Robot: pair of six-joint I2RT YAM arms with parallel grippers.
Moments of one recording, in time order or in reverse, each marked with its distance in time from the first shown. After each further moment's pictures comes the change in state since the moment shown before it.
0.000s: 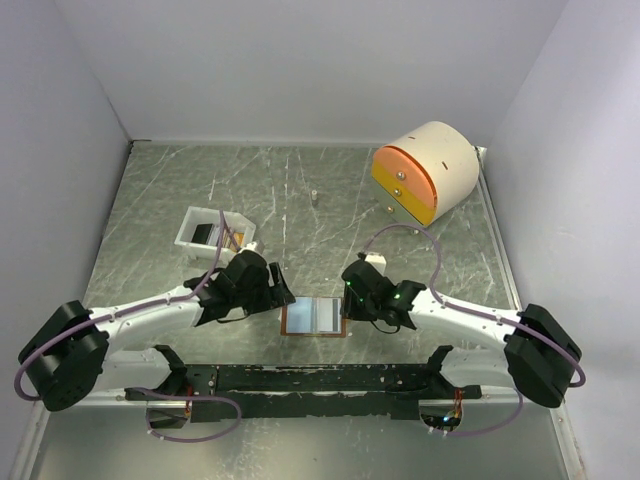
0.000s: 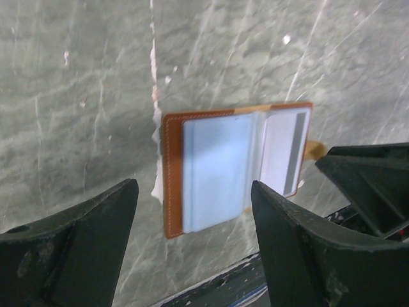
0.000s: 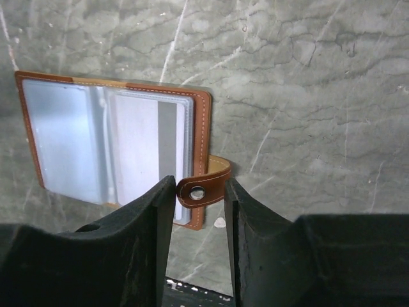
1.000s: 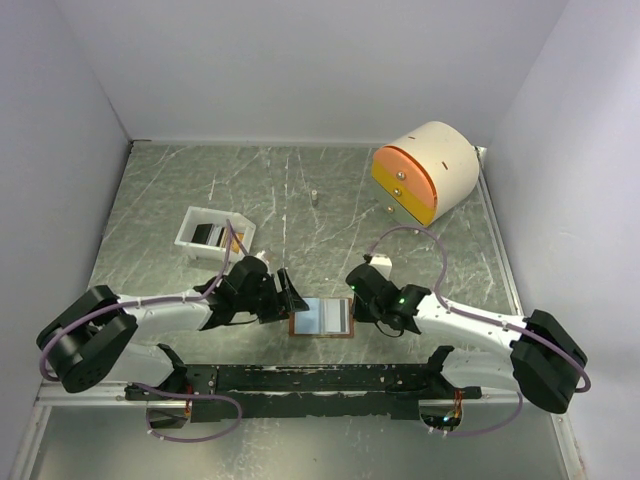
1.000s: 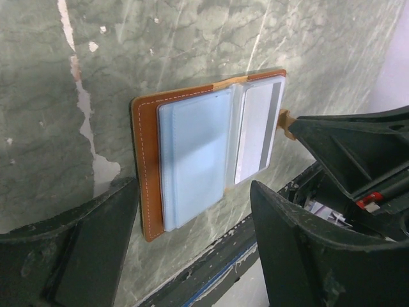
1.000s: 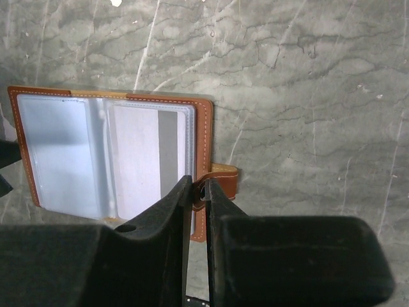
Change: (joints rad) left arm 0.003 0.129 -0.116 0.311 0.231 -0.124; right arm 0.001 -0.032 -0.036 -0.010 0.064 -0.013
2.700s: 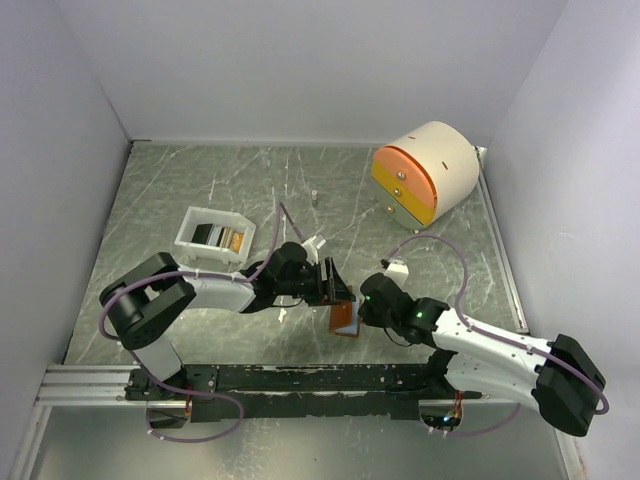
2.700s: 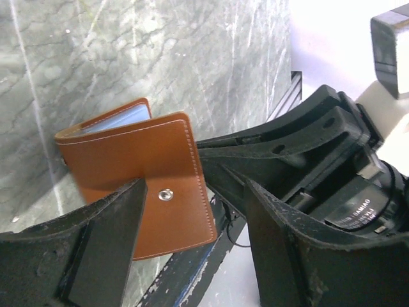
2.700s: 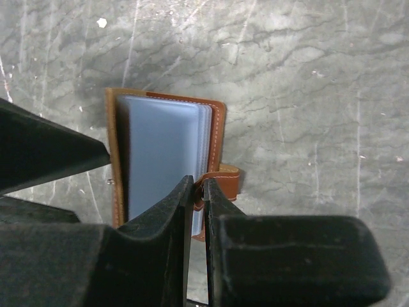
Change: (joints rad) left arm -0.130 0.342 0.280 0.325 0.147 0.043; right arm 0.000 -0.199 -0.118 -0.003 0.073 0.089
